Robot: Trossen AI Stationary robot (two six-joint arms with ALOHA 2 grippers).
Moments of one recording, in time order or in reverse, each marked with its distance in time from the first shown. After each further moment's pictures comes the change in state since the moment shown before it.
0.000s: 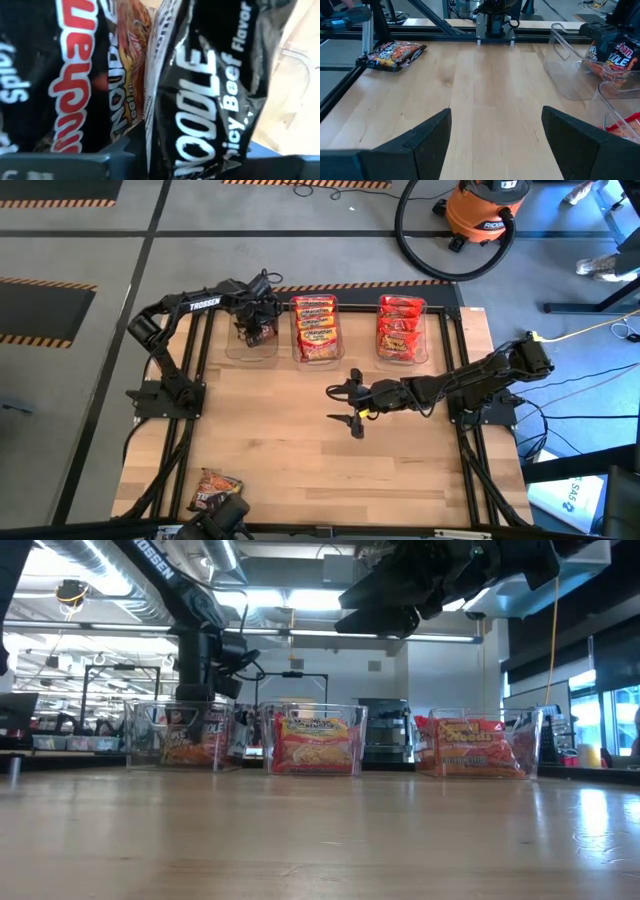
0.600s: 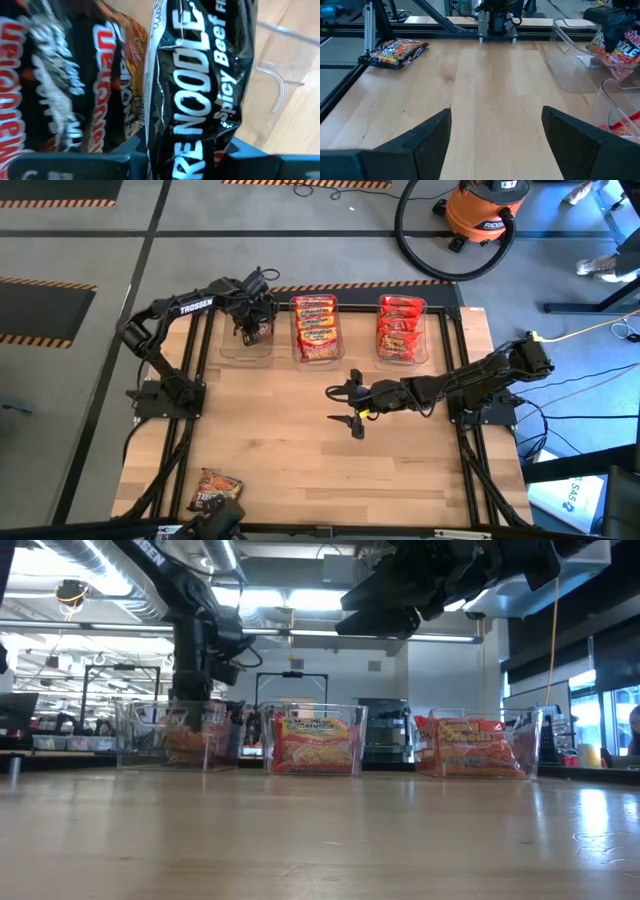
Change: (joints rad) left arm -0.010 -0.090 0.000 -0.042 -0.001 -0.002; right arm 0.001 0.000 0.000 -0.011 -0.010 0.004
